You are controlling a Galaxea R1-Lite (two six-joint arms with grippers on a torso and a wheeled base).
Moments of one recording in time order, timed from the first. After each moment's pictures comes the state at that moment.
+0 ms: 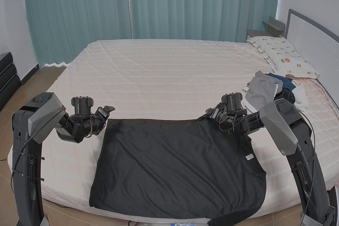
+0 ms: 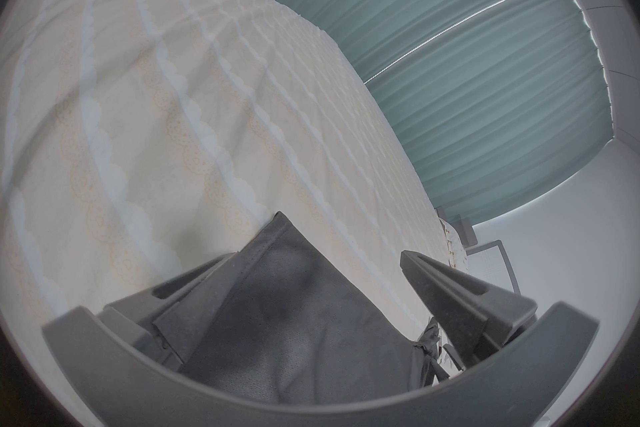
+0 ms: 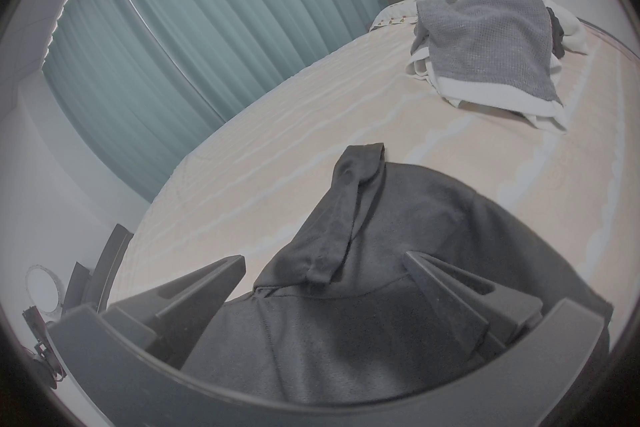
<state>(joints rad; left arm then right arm) -0.02 2.51 -1.32 -0.71 -0.17 -0.96 0.30 2.74 -1.85 -0.37 -0.13 0.66</state>
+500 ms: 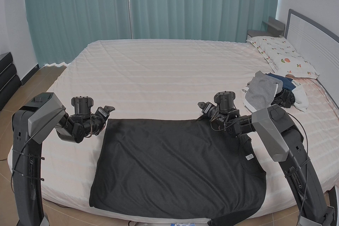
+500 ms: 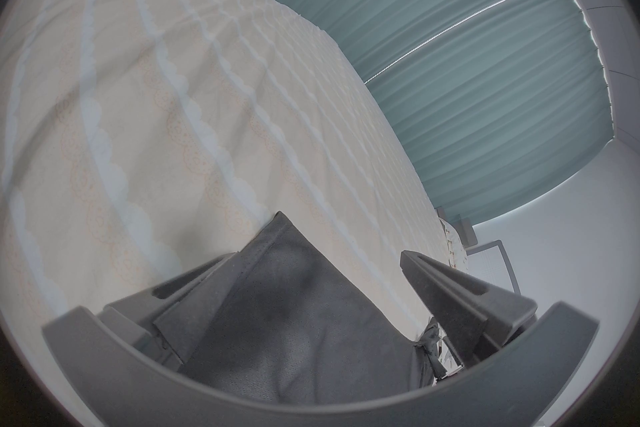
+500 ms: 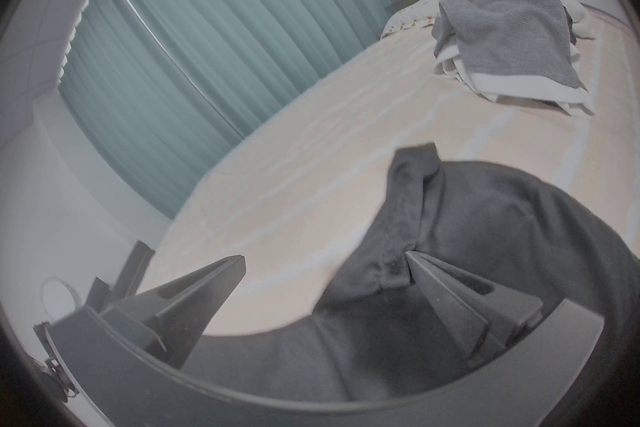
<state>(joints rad) -0.02 2.51 -1.32 -0.71 -0.17 -0.96 0.34 2.82 -1.99 -0.46 -0.15 0.73</state>
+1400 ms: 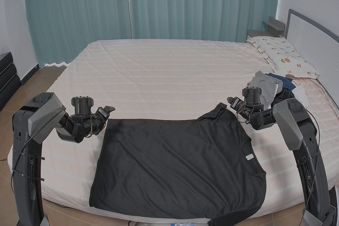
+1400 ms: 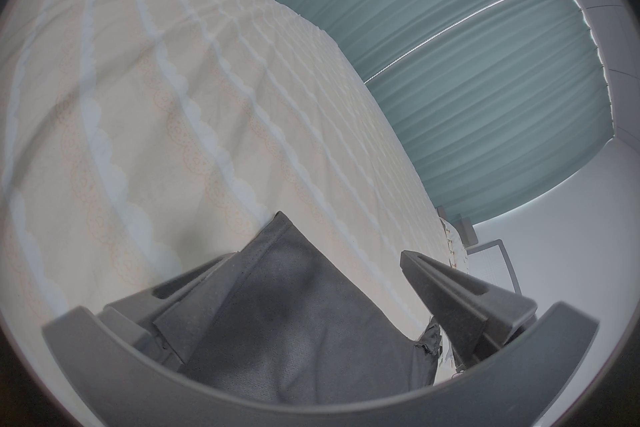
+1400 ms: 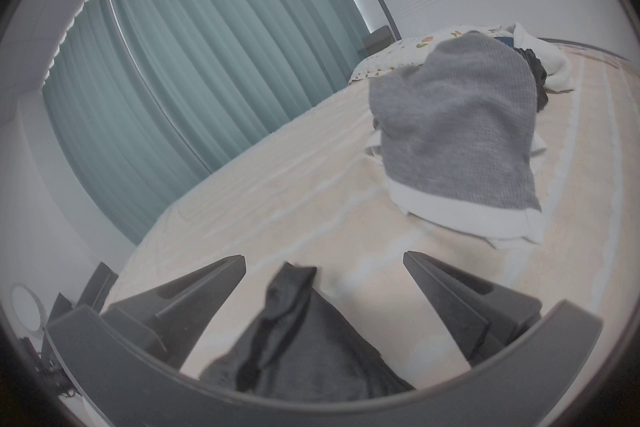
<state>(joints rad) -0.02 2.51 -1.32 -0.71 -0.17 -0.94 0.14 2.79 -1.93 -0.49 -0.17 0.60</state>
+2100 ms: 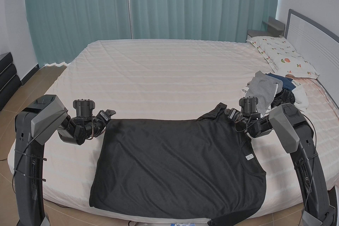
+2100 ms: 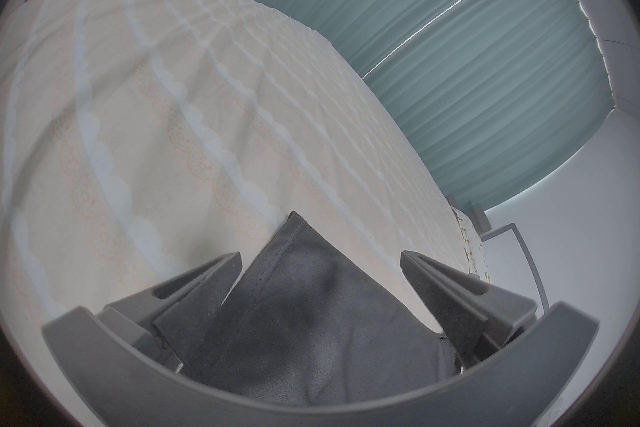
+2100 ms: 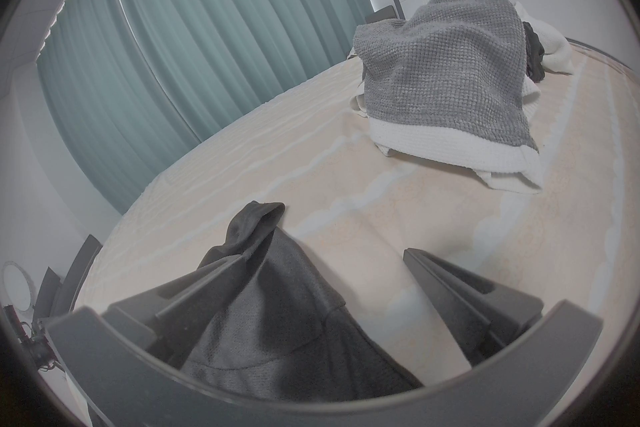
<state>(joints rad) -0.03 2.54 -1.33 -0.71 -0.14 -0.86 0.15 2.83 -1.87 -0.49 -0.16 0.55</state>
